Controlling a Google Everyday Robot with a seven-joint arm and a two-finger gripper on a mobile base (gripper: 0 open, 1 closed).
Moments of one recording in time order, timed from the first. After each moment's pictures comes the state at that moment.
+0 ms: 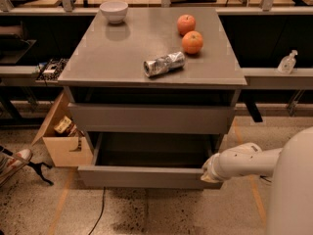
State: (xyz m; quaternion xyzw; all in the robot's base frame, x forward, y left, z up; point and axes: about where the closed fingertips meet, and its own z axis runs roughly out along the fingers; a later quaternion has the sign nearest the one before) arm 0.557 -0.217 0.442 -0.59 0.78 -0.04 0.19
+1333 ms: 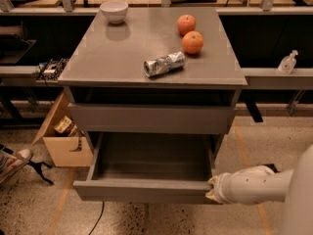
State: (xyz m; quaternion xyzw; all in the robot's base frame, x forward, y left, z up) arm 0.478 -0.228 0.433 -0.56 0.80 -0.02 0.20
